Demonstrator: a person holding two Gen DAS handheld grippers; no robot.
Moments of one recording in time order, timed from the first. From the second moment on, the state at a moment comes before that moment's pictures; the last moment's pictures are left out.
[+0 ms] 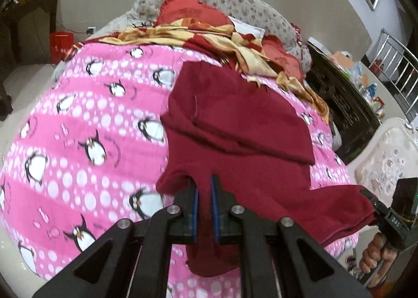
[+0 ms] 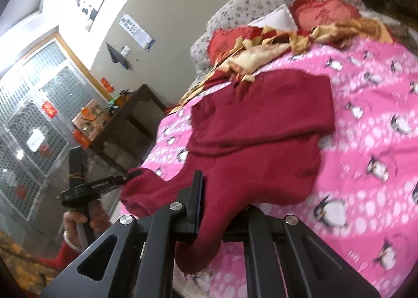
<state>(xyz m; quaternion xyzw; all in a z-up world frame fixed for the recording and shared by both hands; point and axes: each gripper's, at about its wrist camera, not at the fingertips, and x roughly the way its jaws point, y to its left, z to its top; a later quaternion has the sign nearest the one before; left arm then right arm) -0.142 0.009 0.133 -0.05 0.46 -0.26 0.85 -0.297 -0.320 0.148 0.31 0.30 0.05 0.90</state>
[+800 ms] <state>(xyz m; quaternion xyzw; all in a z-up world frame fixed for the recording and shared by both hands) -0.059 -0.065 0.145 0.01 0.43 -0.23 0.87 -0.200 -0.377 0.158 0.27 0.30 -0.02 0.91</state>
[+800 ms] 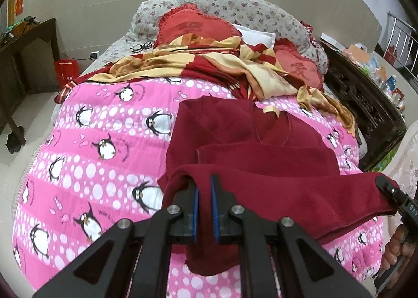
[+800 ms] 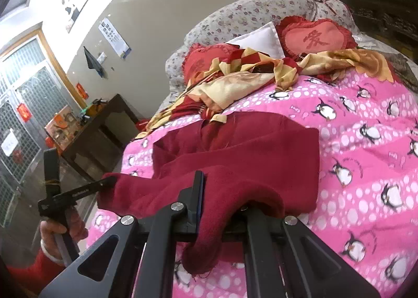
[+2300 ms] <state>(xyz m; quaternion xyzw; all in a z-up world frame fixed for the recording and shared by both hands) 0.056 -0.089 0.143 -0.07 0.40 -0.23 0.88 -0.113 -0.470 0.125 0.27 0.32 -0.06 0.90</state>
